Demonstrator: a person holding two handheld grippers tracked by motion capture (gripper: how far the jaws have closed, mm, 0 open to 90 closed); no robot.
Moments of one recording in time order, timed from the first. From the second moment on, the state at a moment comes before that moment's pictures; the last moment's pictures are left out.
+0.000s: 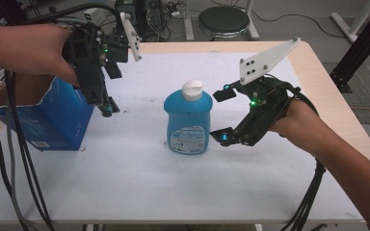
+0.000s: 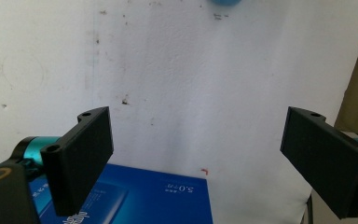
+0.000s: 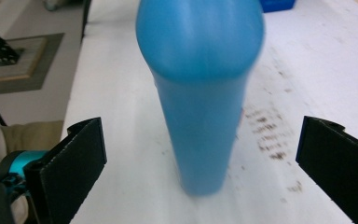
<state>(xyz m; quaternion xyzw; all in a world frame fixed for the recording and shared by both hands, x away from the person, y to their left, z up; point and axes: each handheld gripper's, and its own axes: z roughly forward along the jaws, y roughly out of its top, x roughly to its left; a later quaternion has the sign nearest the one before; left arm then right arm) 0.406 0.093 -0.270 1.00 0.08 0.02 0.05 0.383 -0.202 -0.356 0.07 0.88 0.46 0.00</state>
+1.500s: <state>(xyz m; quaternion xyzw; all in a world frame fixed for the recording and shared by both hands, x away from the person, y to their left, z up) 0.414 0.085 -0.268 1.00 0.08 0.02 0.06 0.409 -0.298 -0.304 0.19 0.96 0.18 0.03</state>
